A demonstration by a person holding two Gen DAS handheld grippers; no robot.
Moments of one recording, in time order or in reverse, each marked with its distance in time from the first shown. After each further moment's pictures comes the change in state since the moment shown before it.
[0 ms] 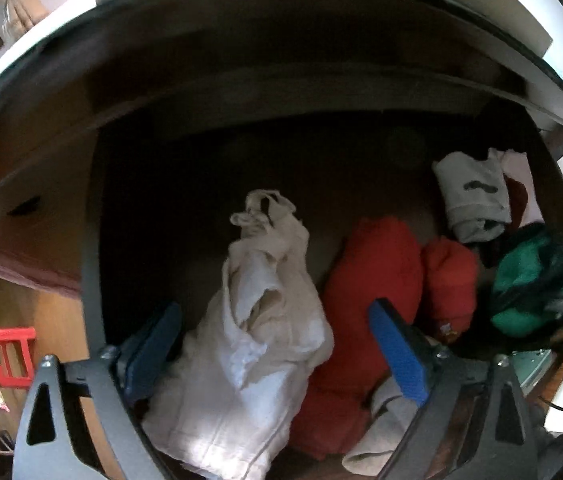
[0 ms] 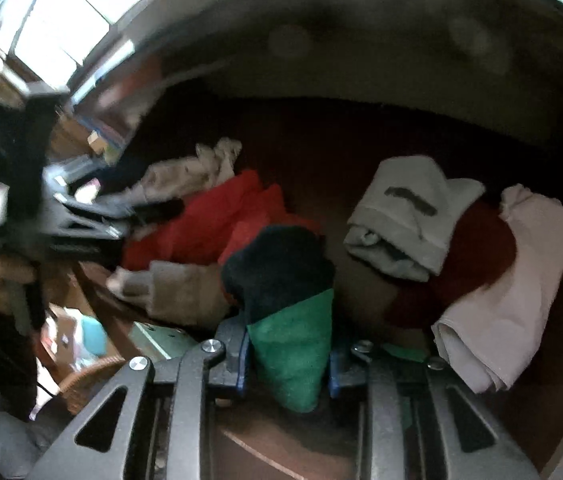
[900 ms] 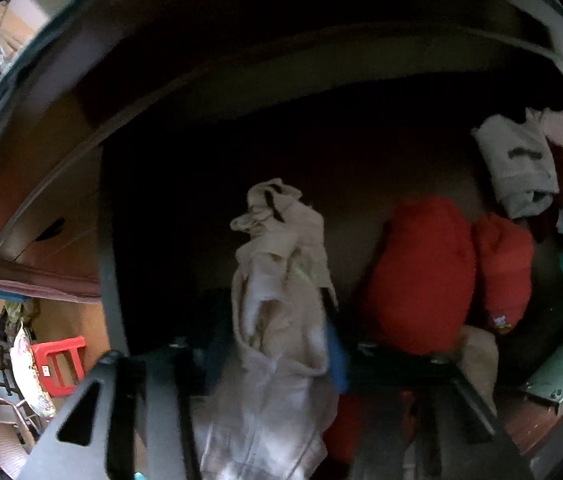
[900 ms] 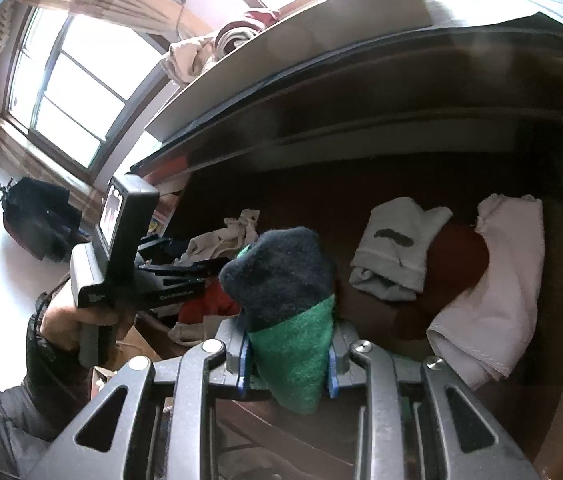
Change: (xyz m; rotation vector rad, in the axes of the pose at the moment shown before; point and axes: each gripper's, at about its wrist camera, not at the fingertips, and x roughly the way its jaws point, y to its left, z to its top) left arm 0.010 0.004 0.012 0.095 0.056 0.152; right arm -0.044 -0.021 -0.006 0.139 -0.201 0.151
